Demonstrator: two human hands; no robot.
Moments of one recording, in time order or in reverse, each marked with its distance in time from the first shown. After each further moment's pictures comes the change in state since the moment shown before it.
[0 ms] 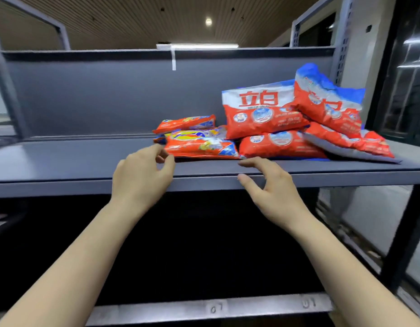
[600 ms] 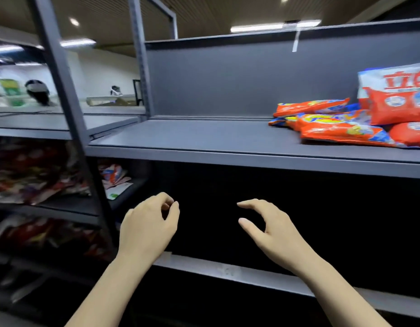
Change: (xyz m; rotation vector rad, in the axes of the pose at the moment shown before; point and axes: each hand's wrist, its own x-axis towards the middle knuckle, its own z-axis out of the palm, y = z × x) left_hand -0.114 -0.252 -0.164 0.167 -0.050 -0.269; right_hand -0.069 -0.180 0.225 0.098 -0.388 -0.079
